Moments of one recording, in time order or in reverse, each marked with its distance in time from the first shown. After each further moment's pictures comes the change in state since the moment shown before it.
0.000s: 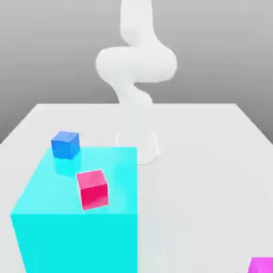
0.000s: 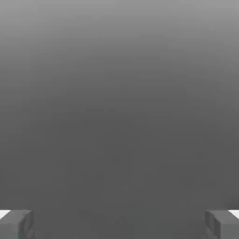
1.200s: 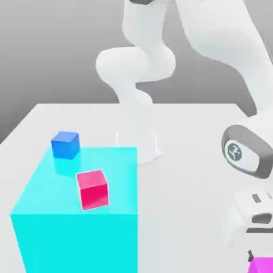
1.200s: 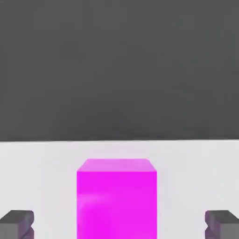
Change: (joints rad) arm 0.271 1.312 0.162 0.207 -0.239 0.345 0.604
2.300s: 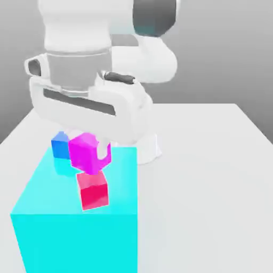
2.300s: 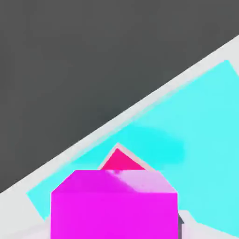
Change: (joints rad) arm -0.438 -0.685 -0.180 -0.196 0.240 -0.469 -0.218
